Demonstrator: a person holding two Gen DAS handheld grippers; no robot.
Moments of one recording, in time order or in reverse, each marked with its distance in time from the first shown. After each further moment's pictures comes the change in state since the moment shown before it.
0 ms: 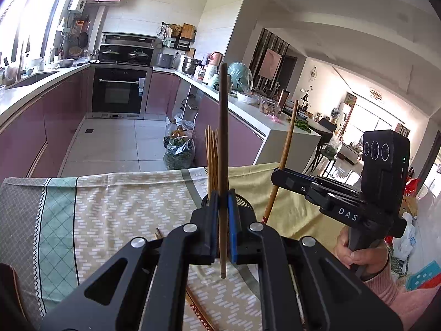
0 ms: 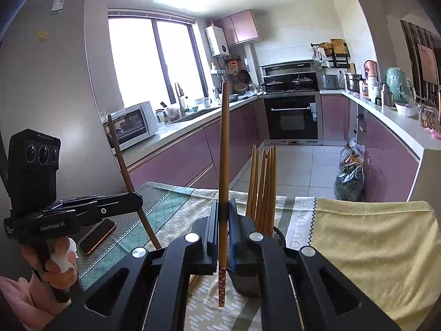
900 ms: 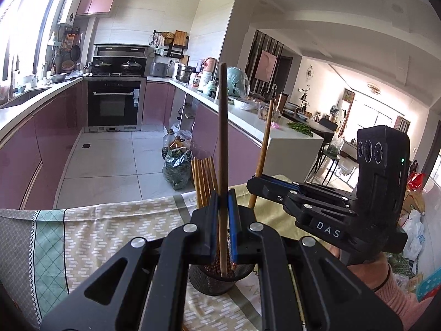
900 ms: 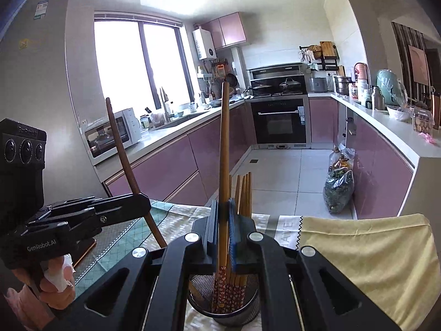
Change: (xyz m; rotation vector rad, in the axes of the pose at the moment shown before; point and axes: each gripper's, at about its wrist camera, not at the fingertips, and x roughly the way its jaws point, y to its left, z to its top) left arm 0.057 -0.020 0.037 0.071 -0.008 0.010; right arm 0.033 -0.018 0.017 0.016 -0.005 -0.067
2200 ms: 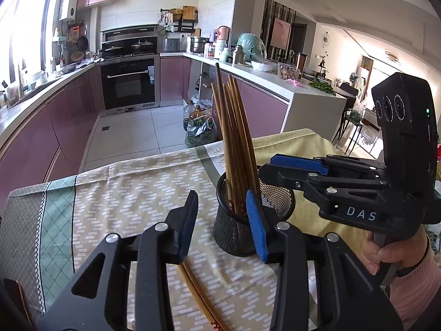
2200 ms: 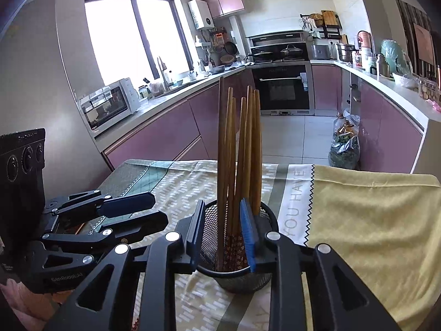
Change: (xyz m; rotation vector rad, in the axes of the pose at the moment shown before) left arm 0.038 0.022 -0.069 0.059 0.133 0.130; right arm 0.022 0.004 -0.045 0.039 0.157 0.028
